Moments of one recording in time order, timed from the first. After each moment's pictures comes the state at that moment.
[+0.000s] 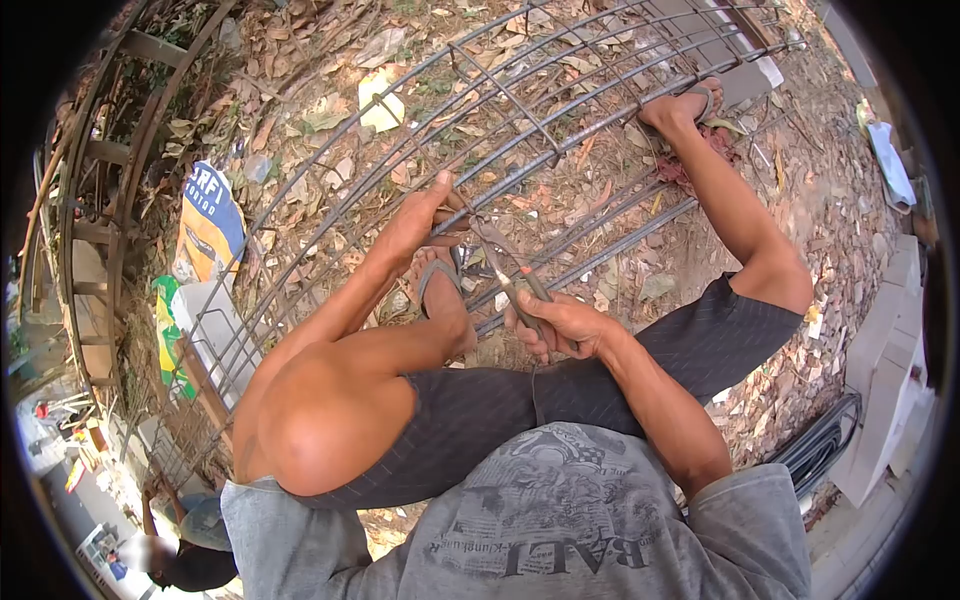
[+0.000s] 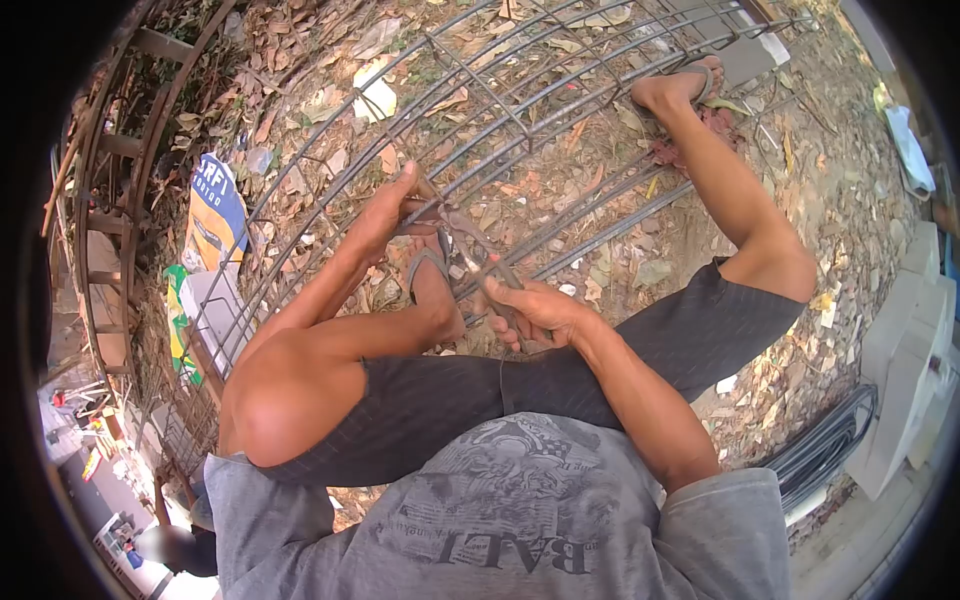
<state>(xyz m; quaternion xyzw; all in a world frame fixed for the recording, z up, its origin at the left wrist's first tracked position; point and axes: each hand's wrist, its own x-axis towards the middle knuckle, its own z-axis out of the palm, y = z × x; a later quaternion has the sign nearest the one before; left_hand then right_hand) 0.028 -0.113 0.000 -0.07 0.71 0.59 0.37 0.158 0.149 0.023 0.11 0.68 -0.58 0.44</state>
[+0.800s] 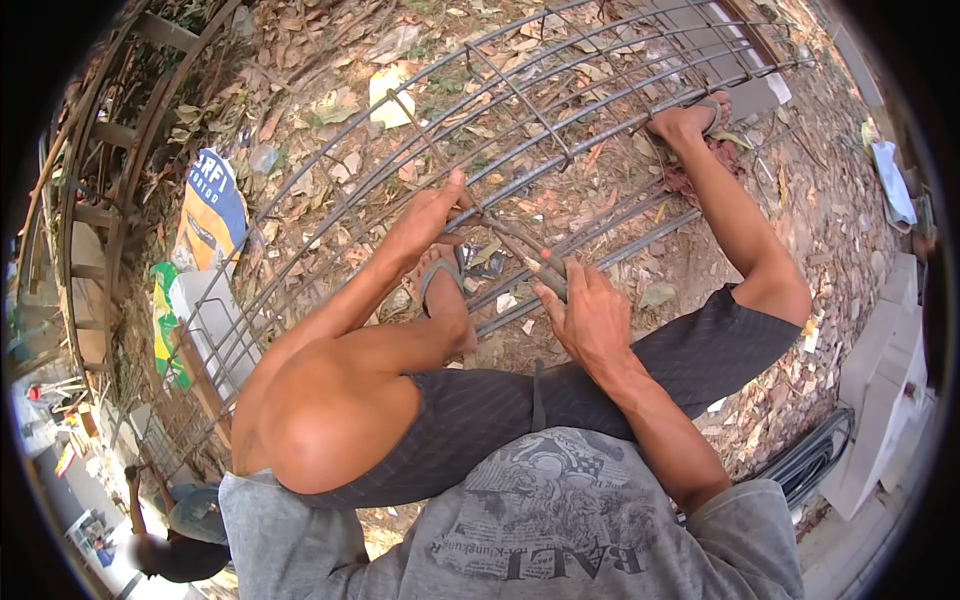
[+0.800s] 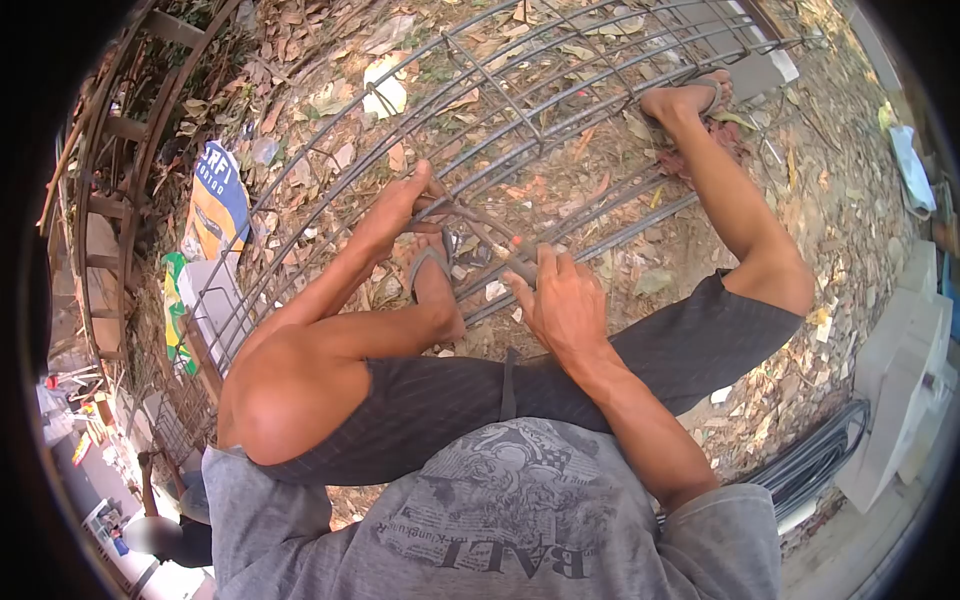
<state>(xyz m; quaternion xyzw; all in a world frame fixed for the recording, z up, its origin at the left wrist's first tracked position) 0.035 -0.107 0.010 -0.05 0.74 0.59 0.32 0.186 0.140 0.017 -0.03 0.97 -0.25 0.07</state>
